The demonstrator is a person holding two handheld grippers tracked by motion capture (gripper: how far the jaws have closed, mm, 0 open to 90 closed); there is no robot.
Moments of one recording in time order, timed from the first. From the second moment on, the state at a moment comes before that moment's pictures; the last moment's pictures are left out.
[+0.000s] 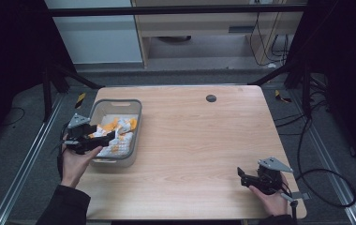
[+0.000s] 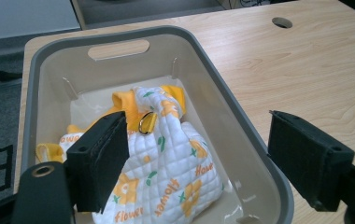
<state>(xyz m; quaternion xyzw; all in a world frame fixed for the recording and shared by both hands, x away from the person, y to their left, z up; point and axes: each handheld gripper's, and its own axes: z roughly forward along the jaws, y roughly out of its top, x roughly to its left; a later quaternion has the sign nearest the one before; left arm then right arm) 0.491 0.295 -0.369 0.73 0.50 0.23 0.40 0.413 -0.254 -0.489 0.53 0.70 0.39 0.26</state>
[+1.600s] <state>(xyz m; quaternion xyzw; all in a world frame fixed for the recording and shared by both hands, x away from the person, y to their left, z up) 0.553 0.278 -0.387 0.78 0.52 0.18 0.31 0.414 -0.253 -0.490 0.53 0.71 0.39 0.26</state>
